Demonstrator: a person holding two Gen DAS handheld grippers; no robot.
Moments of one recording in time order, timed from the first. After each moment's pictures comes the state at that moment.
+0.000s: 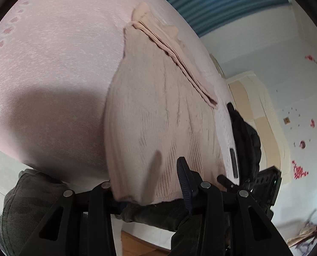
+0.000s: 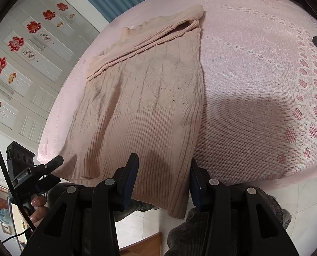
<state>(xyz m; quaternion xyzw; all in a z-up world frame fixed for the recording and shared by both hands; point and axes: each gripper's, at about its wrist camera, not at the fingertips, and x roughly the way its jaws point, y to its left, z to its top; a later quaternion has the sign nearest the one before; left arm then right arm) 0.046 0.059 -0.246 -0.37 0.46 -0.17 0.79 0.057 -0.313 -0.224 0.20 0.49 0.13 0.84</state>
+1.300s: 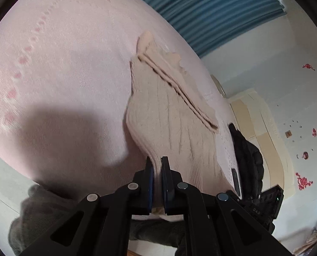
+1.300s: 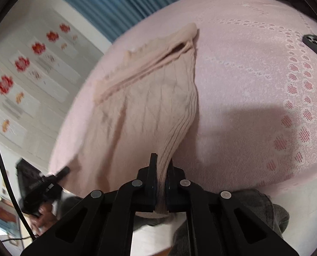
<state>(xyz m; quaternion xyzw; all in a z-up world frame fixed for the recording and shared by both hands) 0.045 0.083 -0.224 -0.37 0.40 -0.13 0.83 0.048 -0.336 -0.212 0.26 0.43 0.13 0.86</state>
